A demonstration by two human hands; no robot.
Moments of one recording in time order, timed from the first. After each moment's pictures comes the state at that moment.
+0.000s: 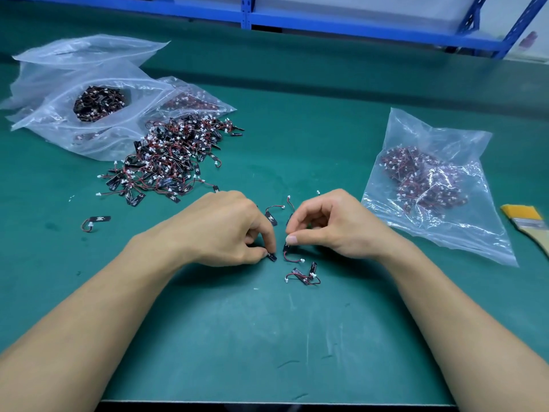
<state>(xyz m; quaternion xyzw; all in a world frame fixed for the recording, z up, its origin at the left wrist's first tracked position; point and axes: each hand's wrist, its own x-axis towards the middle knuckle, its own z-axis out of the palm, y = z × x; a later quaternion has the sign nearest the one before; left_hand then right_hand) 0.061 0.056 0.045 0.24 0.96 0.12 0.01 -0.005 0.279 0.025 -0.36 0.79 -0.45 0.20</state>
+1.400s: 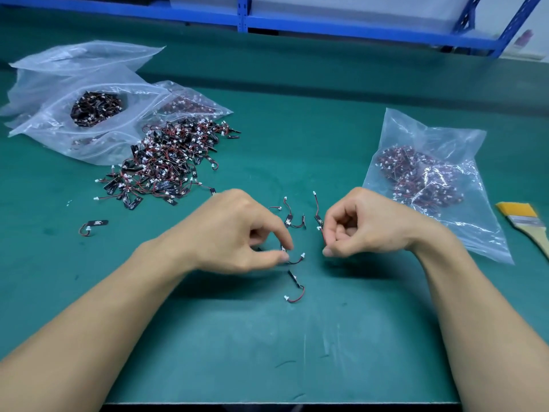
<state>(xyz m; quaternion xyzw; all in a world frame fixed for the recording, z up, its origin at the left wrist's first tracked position) 0.067 0.068 0.049 0.32 0.91 0.27 -0.07 -0.010 0.317 0.054 -0.34 0.82 -0.35 0.29</state>
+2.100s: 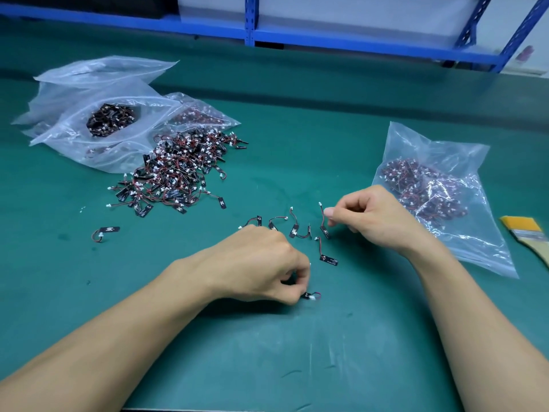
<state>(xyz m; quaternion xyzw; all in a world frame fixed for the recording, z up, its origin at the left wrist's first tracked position) 0.075 0.093 0.036 0.32 0.94 0.12 0.01 -0.025 0.311 0.040 -0.24 0.87 -0.42 0.10</state>
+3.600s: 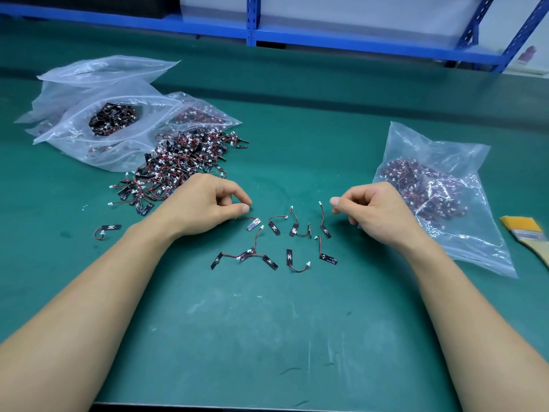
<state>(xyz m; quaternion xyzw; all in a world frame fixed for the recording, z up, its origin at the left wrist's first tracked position) 0.018 0.000 0.014 0.10 0.93 0.34 -0.06 -0.035 0.313 0.029 -0.17 0.88 -0.45 0.03</state>
